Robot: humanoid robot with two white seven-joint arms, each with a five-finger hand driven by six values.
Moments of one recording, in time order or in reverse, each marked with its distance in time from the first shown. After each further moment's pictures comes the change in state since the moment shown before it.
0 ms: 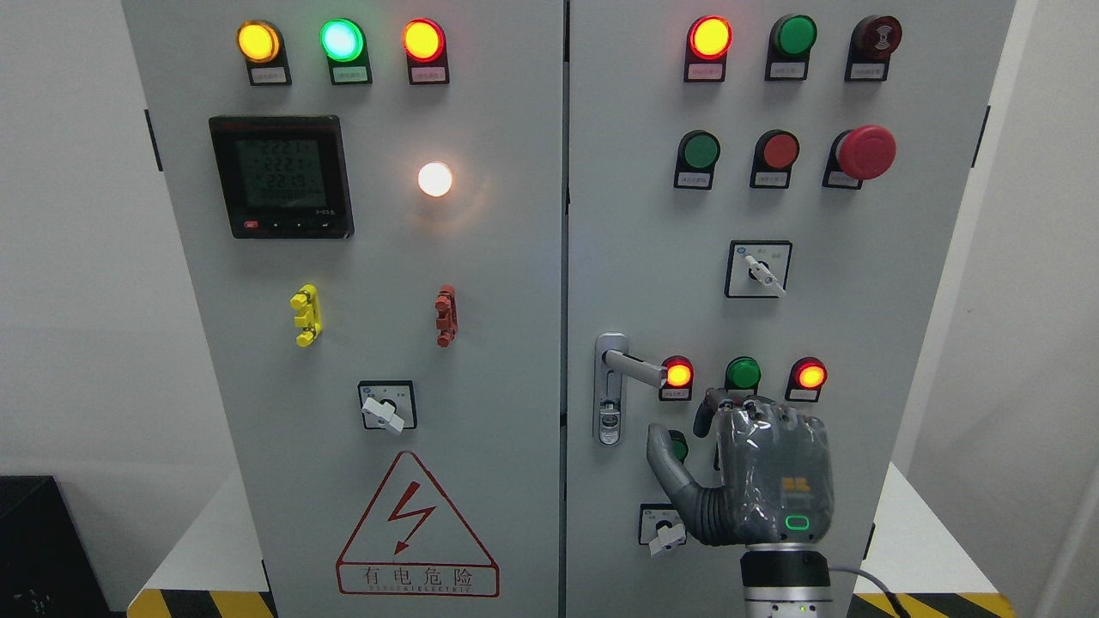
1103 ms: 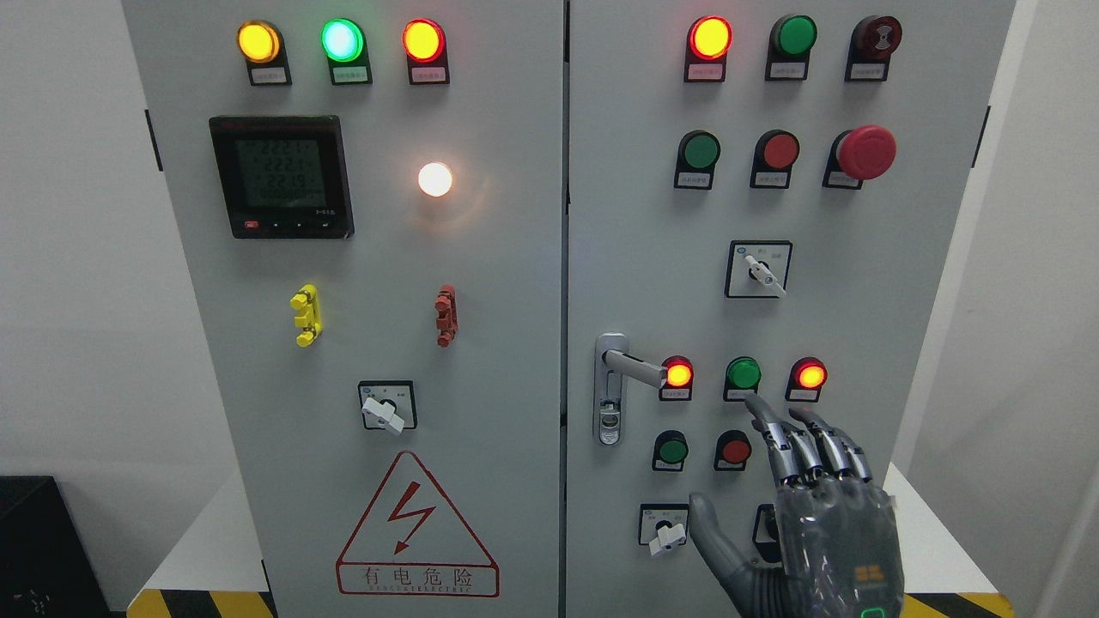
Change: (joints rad) left arm 0.000 0.000 0.000 0.000 0.000 0.000 -0.004; right arm 0.179 -0.004 -0.123 -0.166 -0.116 -0.220 -0.045
